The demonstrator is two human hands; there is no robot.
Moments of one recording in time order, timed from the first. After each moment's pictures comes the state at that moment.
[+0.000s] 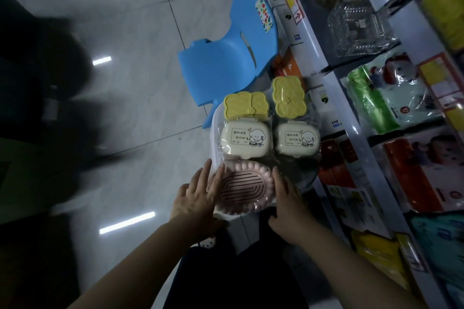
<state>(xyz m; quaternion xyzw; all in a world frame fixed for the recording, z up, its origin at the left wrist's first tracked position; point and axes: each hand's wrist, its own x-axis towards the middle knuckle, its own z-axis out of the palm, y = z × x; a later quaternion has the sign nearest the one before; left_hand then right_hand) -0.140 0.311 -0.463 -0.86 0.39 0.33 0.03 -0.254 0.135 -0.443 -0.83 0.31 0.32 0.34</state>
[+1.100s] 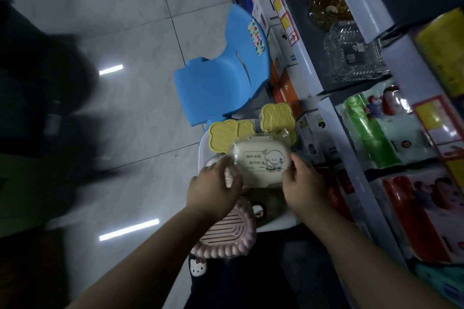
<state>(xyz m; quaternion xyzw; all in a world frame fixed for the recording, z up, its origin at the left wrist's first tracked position) -0.095 0.181 -0.442 -0.90 0.19 0.32 -0.22 -0.183 0.023 -0.445 -0.81 0.43 0.14 0.37</state>
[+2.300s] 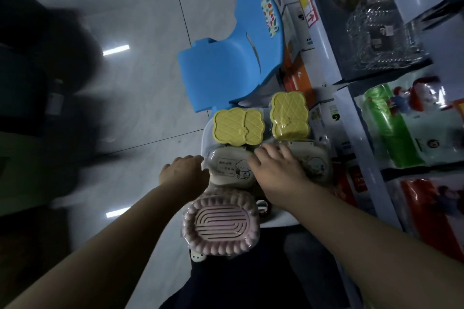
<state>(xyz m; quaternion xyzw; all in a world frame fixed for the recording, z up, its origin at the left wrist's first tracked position) -0.050 0.210 -0.485 -0.90 0.16 0.39 0.04 -0.144 0.039 -0.477 -0.97 -0.03 0.24 0.04</state>
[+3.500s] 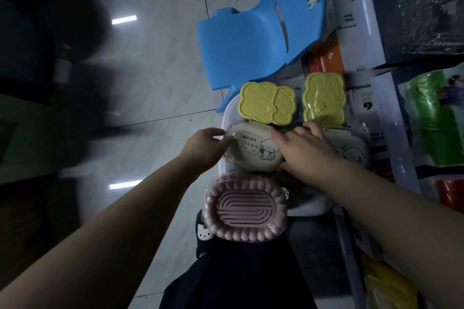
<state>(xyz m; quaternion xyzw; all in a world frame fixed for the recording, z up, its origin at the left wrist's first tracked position) -0.034 0.225 -0.499 -0.83 -0.06 0.44 -0.32 -0.120 0.038 -0.497 -0.95 -0.04 0.30 0.03</state>
